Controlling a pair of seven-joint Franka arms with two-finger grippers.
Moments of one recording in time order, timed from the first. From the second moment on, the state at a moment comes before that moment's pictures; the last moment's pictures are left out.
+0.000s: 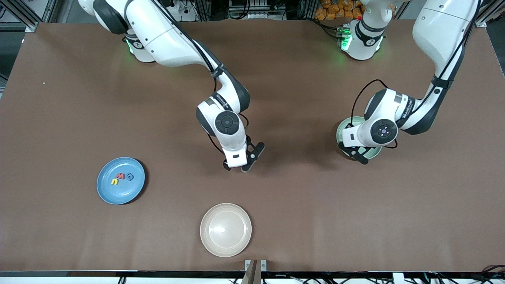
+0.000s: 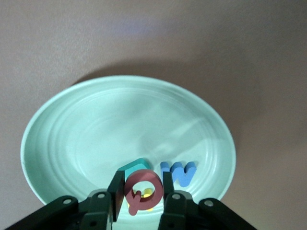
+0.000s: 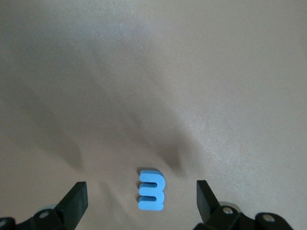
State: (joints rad) left arm 0.18 0.44 -0.43 -2.08 0.31 2.14 0.20; right arm 0.67 0.86 0.01 -1.37 0.00 2.25 -0.30
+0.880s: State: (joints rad) left arm 0.30 0.45 -0.45 -2.13 0.30 2.22 0.22; right arm 0.67 0.88 0.00 -1.38 -0.03 2.25 -0.31
